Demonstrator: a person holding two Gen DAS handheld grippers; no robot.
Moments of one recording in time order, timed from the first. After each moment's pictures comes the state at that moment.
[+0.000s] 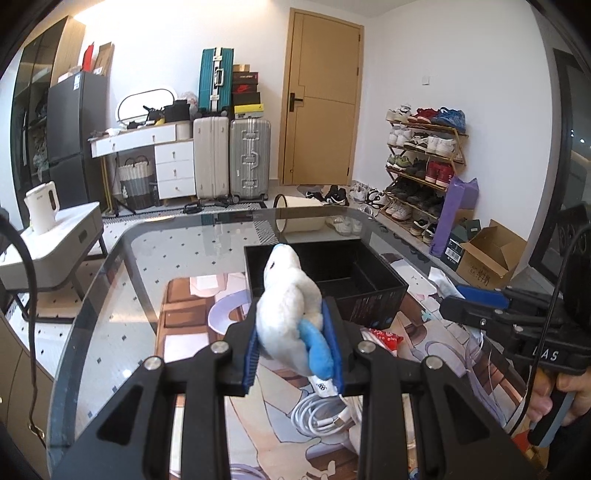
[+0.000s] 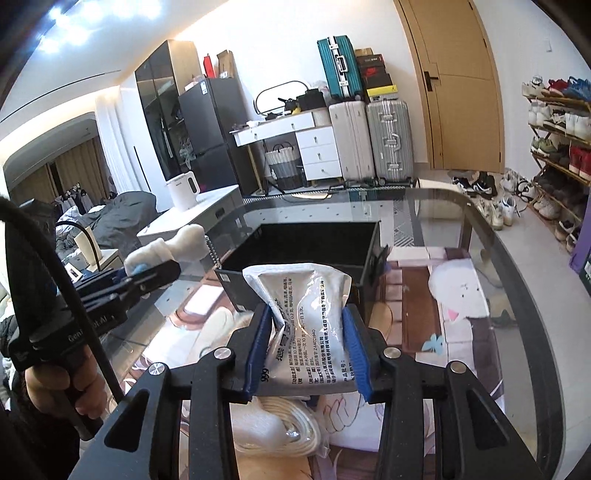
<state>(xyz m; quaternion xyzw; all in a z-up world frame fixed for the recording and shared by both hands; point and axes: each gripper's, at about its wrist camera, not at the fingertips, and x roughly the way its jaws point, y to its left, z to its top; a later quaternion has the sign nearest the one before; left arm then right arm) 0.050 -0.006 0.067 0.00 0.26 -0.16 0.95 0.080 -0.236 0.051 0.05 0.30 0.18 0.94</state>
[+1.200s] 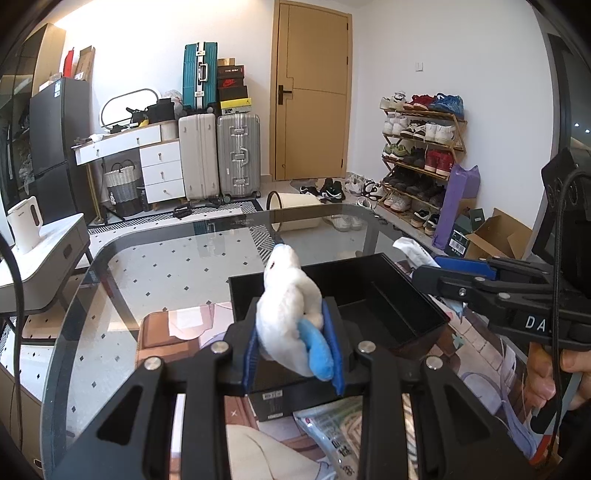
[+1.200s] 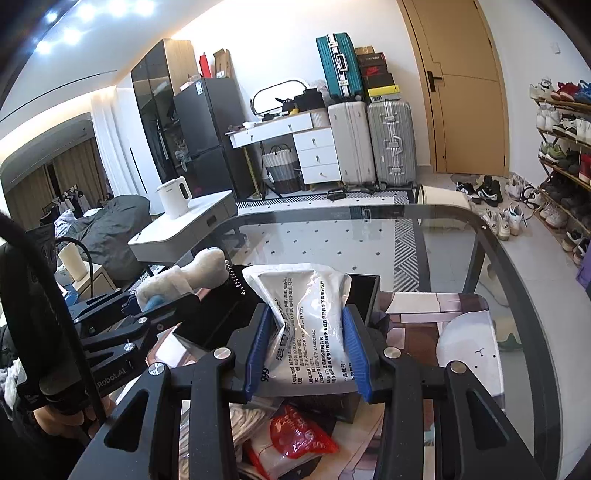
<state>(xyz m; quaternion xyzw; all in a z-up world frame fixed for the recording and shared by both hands) 0.140 -0.028 0.053 0.03 0.27 -0.18 0.95 0.176 -0.222 0.062 0.05 0.31 0.18 0.93</state>
